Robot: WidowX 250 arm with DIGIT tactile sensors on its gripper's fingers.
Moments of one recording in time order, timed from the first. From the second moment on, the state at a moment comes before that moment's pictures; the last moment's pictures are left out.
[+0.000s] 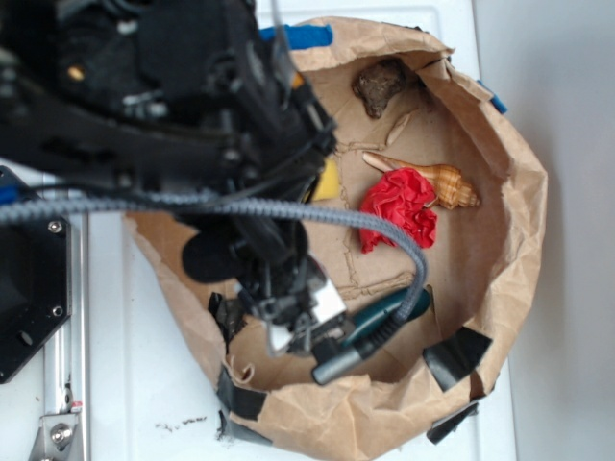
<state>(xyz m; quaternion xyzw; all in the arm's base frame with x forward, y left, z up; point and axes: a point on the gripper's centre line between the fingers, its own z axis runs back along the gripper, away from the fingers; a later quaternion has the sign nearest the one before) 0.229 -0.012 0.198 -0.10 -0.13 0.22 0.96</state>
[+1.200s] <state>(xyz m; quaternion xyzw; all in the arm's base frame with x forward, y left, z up) 0.292 -0.022 0.069 -0.01 -0.09 0.24 0.97</state>
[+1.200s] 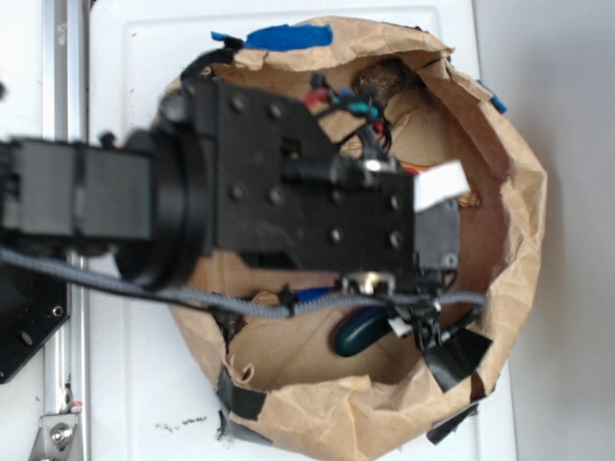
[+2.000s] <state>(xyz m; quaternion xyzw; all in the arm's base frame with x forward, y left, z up) 0.295 -0.057 0.027 -0.03 -0.08 0.23 0.97</state>
